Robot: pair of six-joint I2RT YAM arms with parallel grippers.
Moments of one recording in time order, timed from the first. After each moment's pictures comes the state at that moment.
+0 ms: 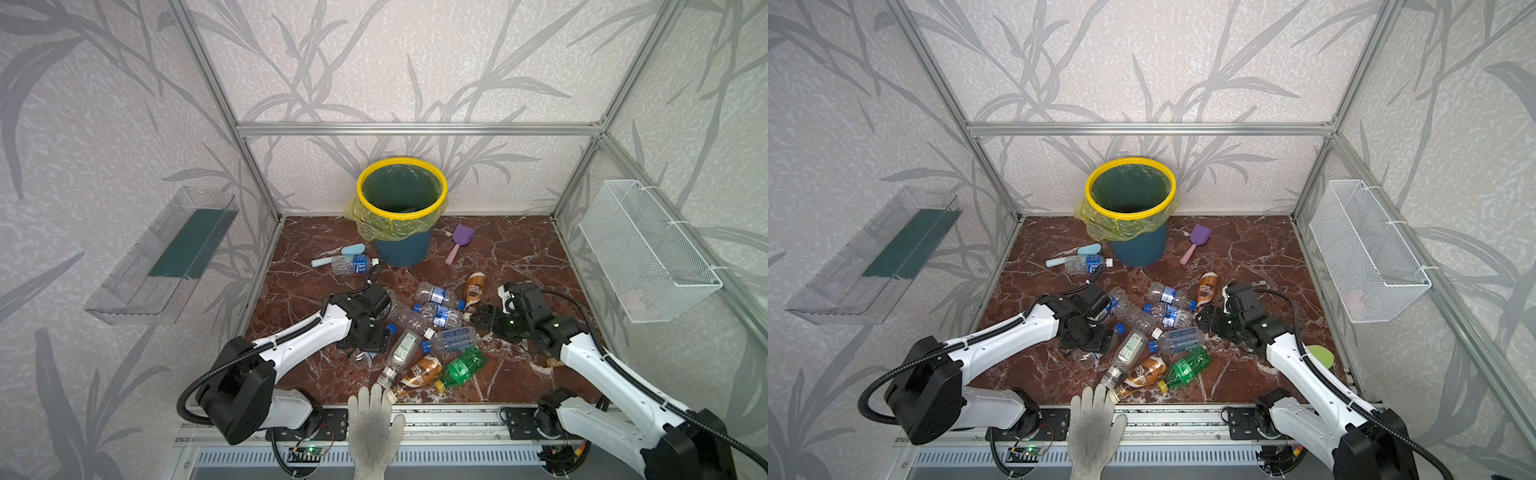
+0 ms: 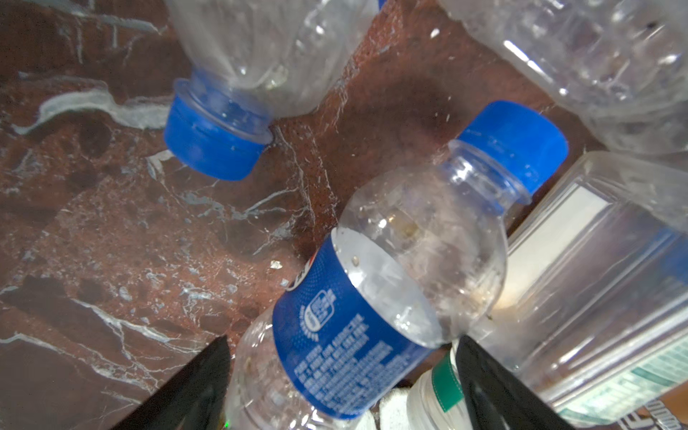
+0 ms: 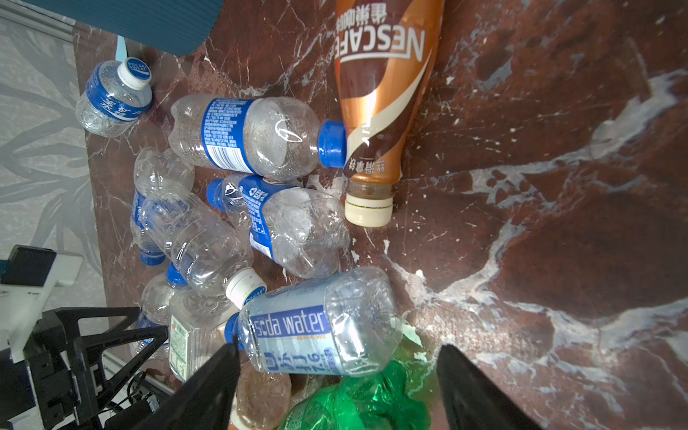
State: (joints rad) left arm -0.65 1.37 0.84 -0.93 -0.01 -0.54; right arm 0.39 1.00 0.62 -0.55 -0.26 0.73
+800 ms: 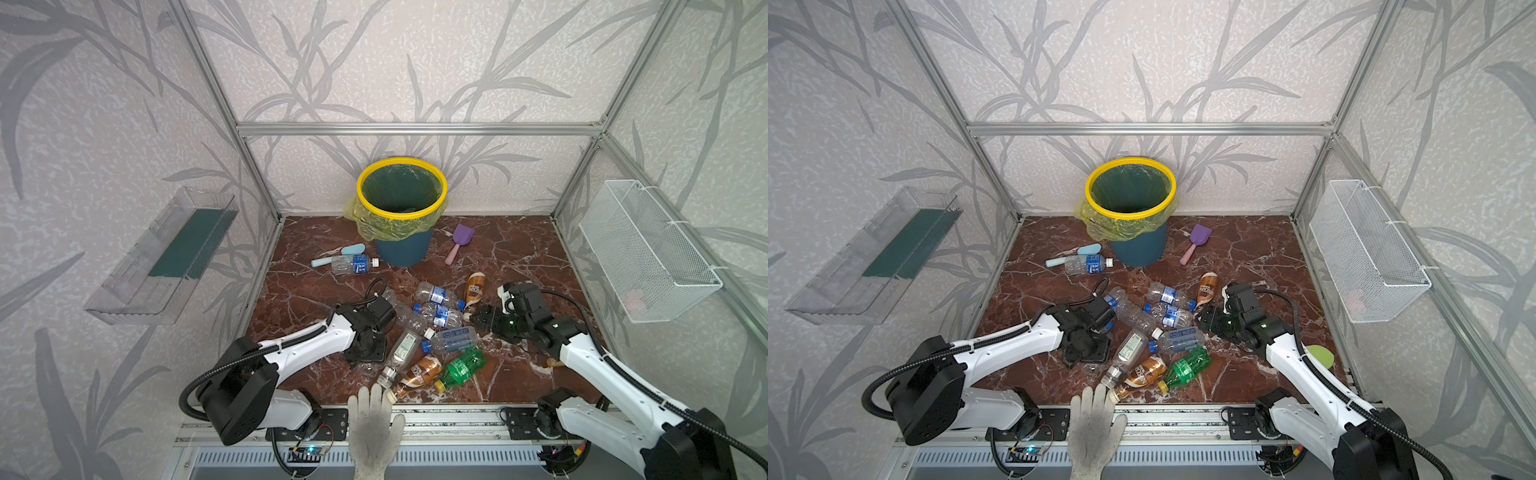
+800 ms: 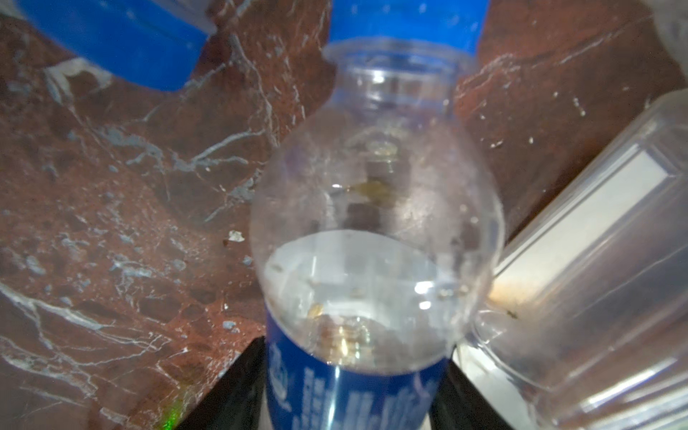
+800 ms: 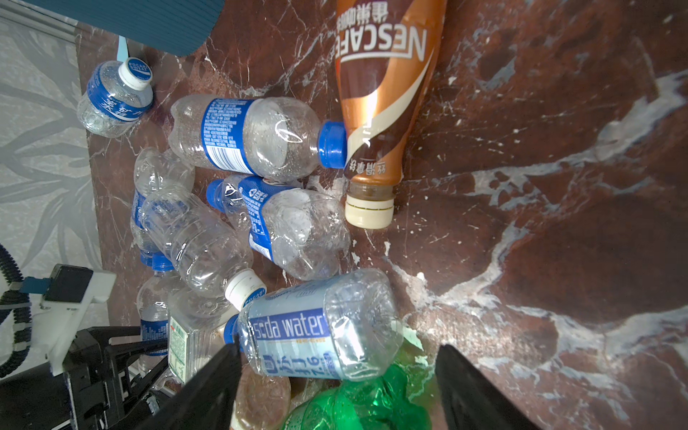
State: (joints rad) left arm -0.74 1.36 0.75 -0.87 0.00 -0.69; right arm 0.39 1.00 0.61 -0.53 -0.27 0.73
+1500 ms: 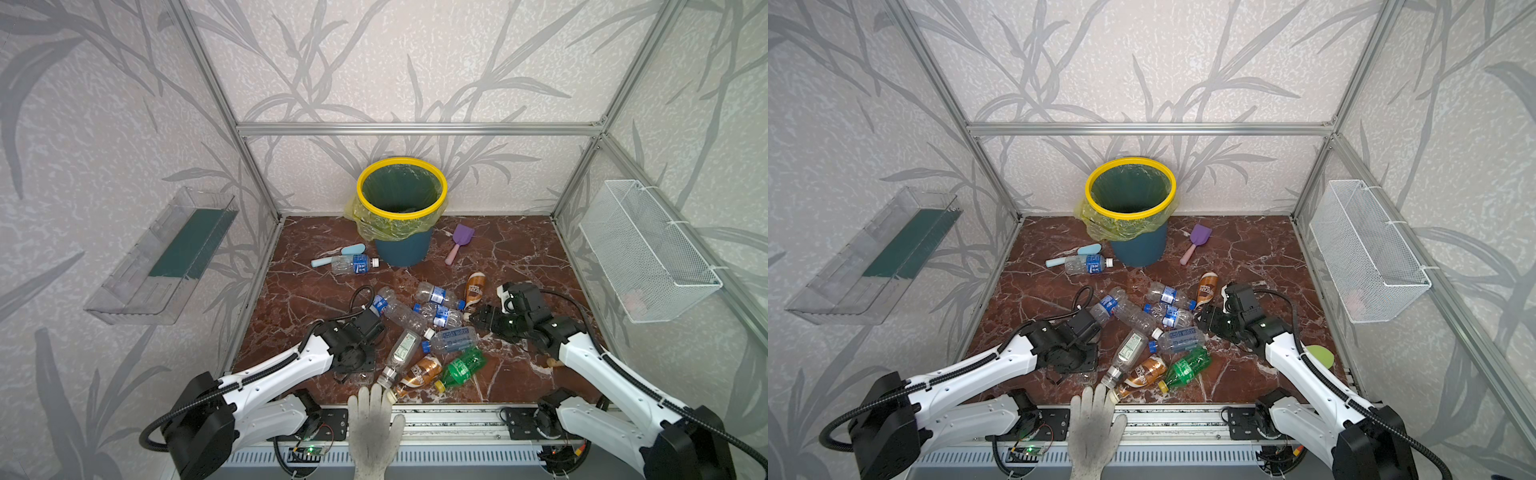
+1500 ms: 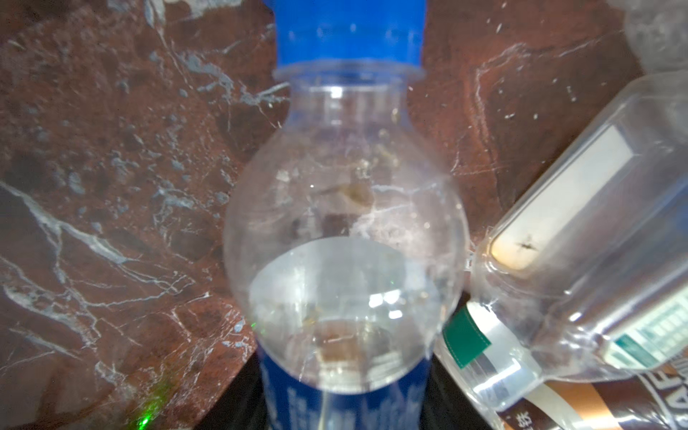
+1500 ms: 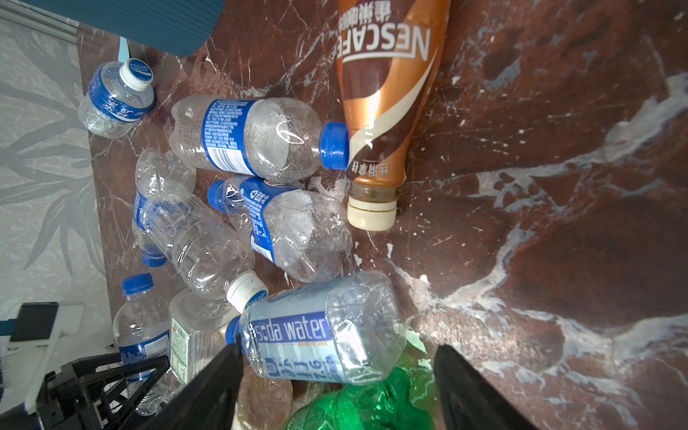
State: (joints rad) left arm -0.78 1.09 0.64 -0.90 -0.04 -0.84; right arm 0.39 1.01 0.61 -0.52 -0.27 0.74
